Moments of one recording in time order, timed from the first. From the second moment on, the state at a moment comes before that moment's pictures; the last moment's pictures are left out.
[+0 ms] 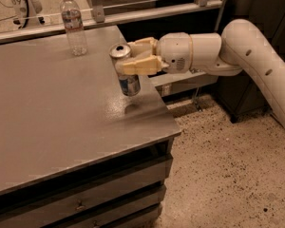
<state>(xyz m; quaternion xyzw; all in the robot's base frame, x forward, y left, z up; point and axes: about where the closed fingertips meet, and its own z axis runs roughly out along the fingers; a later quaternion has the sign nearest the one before) 0.559 0.028 0.960 -0.52 0.50 0.47 0.51</state>
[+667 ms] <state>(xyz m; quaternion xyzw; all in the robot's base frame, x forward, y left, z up) 0.559 0.022 0.944 -0.51 0.47 0.49 0.52</state>
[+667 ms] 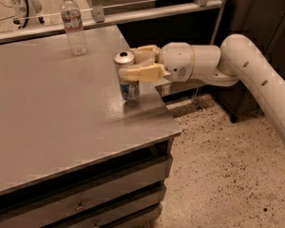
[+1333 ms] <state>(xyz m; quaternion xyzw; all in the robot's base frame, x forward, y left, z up) 0.563 0.013 0.931 -0.49 0.47 0.51 0.53</state>
